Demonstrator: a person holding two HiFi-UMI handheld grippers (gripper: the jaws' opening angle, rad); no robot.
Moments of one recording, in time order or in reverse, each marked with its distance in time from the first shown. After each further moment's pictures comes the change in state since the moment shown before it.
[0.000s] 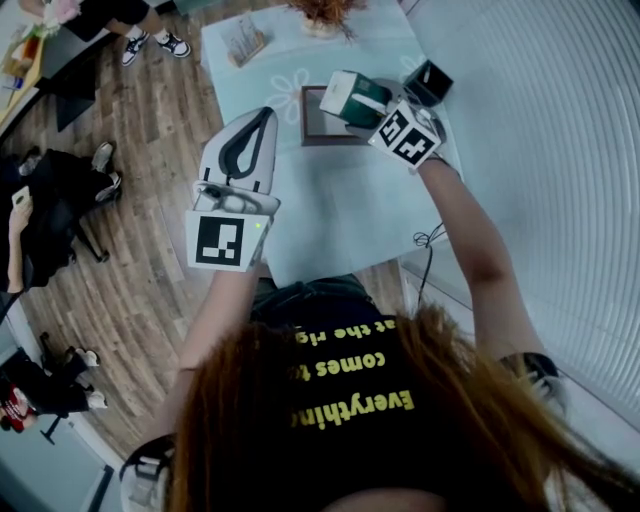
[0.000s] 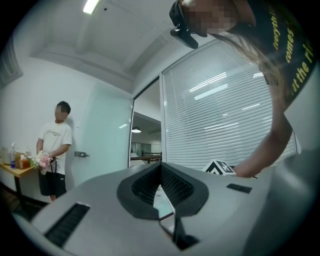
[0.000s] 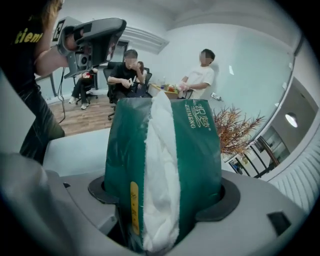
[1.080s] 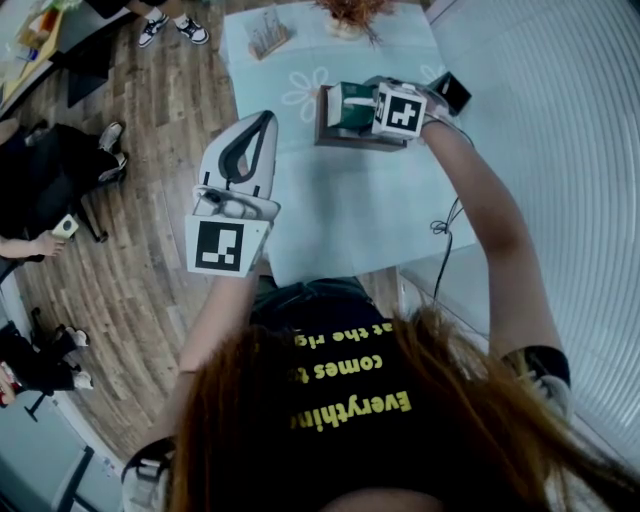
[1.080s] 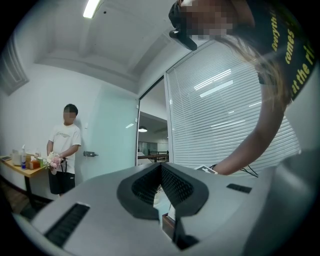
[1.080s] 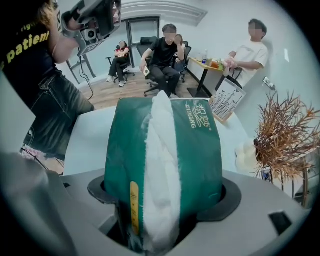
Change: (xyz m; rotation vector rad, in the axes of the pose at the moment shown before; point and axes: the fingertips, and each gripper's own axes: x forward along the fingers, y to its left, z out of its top) left arm -0.018 0.025 -0.008 -0.002 0.021 0.082; right arm 0.063 0.021 -0.028 -0.255 0.286 0.418
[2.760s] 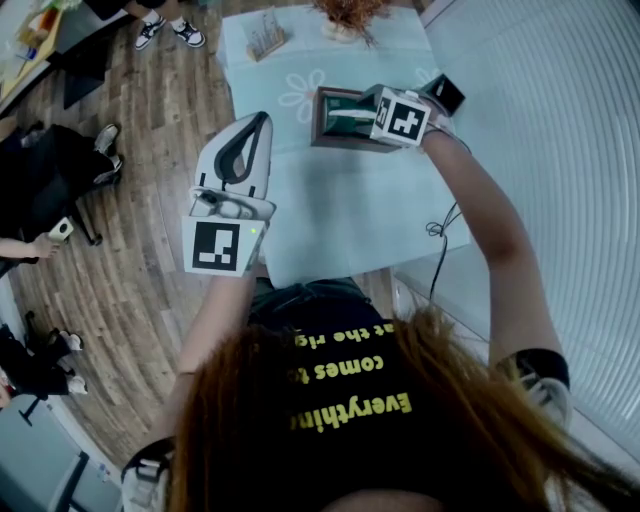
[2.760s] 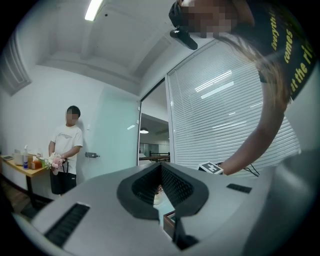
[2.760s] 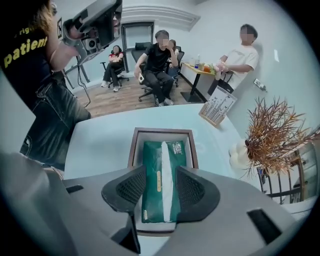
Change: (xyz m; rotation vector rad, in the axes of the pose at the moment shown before) left arm -0.008 0.005 0.000 -0.006 -0.018 0.016; right arm -0.018 0.006 0.013 0.050 -0.059 -0.060
